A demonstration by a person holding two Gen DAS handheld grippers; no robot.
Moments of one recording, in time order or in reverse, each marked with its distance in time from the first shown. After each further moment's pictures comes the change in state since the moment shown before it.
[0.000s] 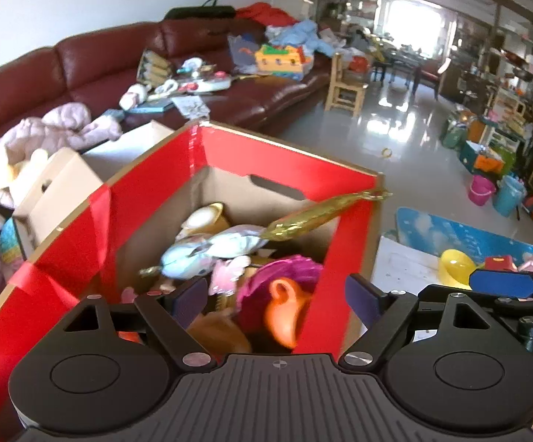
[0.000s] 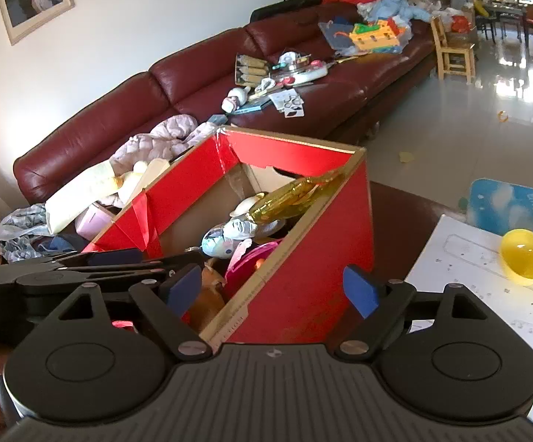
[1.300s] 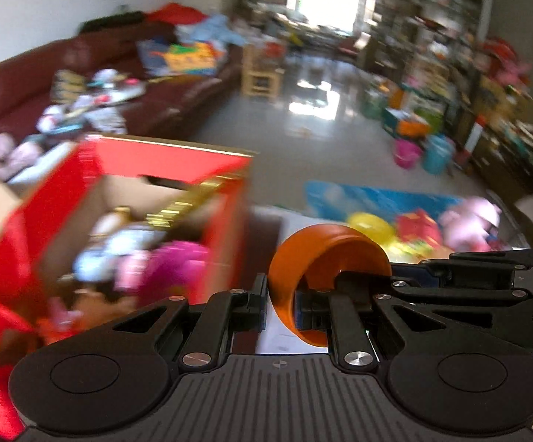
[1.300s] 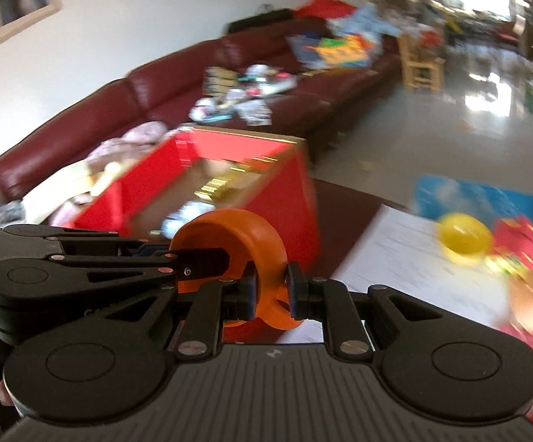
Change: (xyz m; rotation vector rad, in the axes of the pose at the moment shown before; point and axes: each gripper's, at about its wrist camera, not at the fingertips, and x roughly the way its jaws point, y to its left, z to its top) left arm -0.026 -0.060 -0.016 0.142 0.023 -0.192; right arm -0.037 -0.013 -0.035 -0.037 -0.047 -0.077
